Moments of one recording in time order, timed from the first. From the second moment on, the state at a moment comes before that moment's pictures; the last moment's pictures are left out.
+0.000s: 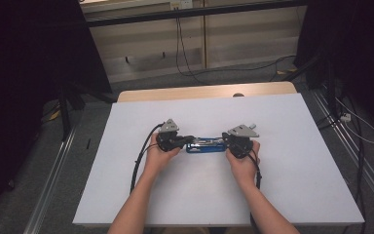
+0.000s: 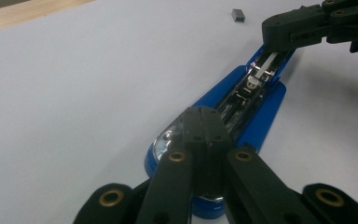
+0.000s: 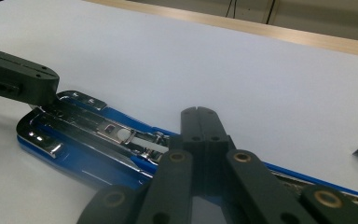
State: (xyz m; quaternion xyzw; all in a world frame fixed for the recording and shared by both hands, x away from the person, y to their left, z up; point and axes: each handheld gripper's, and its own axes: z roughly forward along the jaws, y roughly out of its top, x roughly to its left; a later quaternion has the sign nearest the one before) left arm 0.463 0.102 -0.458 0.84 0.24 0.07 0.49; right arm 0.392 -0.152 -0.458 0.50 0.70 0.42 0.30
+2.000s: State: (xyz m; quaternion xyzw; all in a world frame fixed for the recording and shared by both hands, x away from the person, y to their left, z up) left arm 0.444 0.135 -0.417 0.83 0.31 0.07 0.46; right arm 0.435 -0.215 -0.431 0.55 0.69 0.36 0.30
